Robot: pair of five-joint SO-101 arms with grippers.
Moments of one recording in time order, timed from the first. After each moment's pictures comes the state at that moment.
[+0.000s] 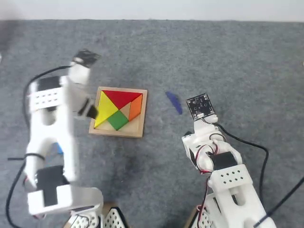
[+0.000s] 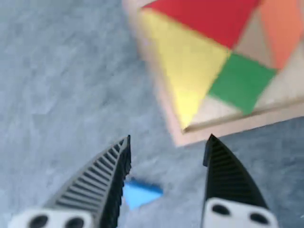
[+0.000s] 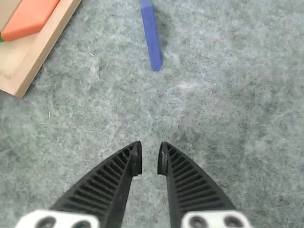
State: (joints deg) left arm -19.3 -2.0 17.7 76.6 -30.3; right arm -19.0 -54.4 75.3 40.8 4.6
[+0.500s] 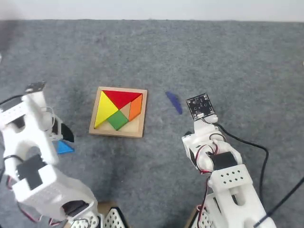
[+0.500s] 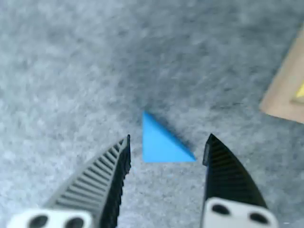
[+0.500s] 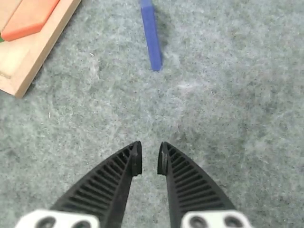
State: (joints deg) left arm -39.9 9.6 22.4 76.4 -17.2; right arm -19.0 -54.4 75.3 40.8 4.6
